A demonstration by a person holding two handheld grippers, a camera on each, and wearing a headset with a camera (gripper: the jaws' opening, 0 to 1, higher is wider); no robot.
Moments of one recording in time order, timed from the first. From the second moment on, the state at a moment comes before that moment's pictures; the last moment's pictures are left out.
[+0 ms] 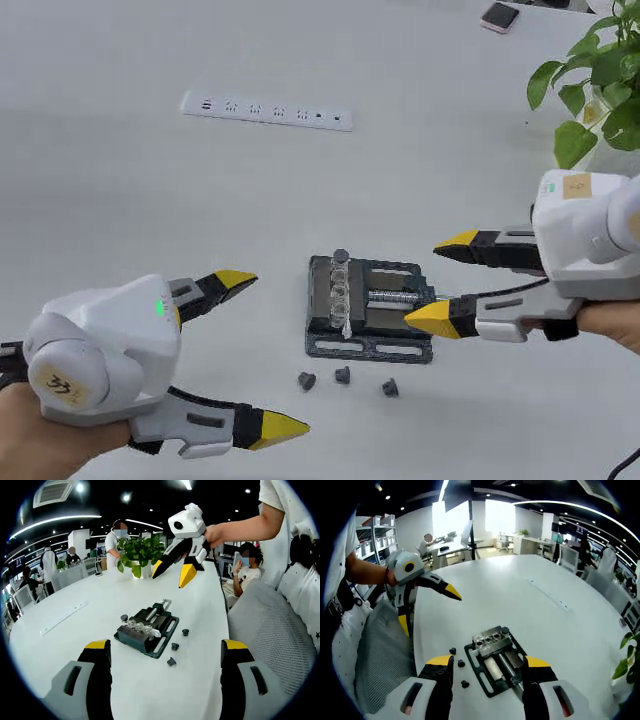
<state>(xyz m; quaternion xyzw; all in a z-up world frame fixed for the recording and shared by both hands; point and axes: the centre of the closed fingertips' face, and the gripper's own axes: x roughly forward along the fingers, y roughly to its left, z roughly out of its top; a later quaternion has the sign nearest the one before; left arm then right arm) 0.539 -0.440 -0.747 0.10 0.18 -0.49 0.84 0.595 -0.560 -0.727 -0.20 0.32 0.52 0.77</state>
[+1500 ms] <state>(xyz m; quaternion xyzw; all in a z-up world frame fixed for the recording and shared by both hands) 0.522 -0.449 -0.746 0.14 0.21 -0.51 0.82 0.530 -0.578 -0.796 -0.15 0.28 0.59 0.74</state>
